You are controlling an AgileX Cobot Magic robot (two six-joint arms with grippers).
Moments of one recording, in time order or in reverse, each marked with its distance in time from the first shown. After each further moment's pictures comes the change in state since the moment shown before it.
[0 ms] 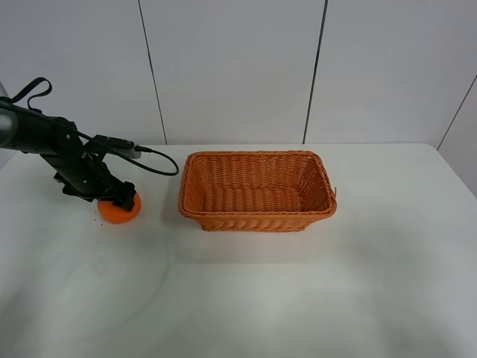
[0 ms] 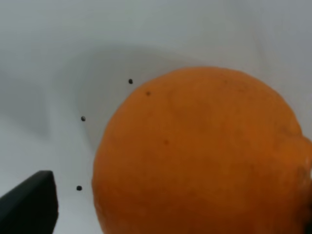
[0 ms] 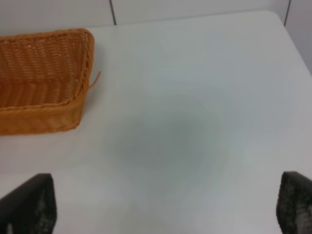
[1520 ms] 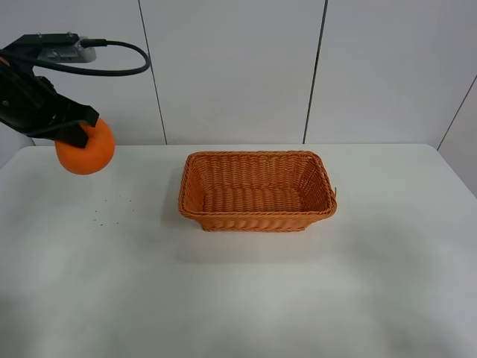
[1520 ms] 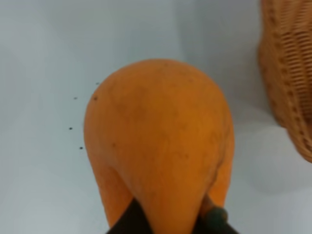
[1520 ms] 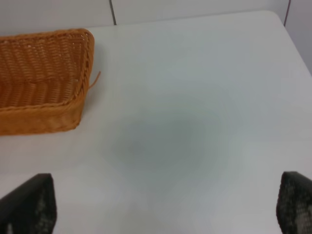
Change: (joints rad) left arm -0.062 -0.572 -0.004 -0.164 0.392 -0.004; right arm 0.000 0.000 0.000 0.000 0.000 0.000
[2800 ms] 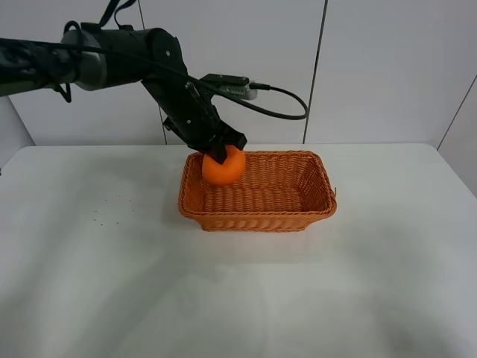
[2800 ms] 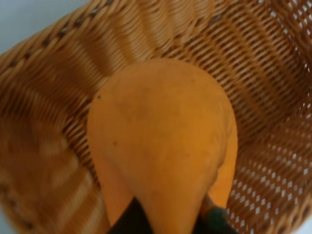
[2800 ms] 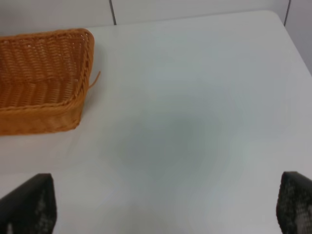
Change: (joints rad) left arm -0.361 0.649 -0.582 -0.056 0.040 -0.002; right arm 0.000 0.000 0.000 0.000 0.000 0.000
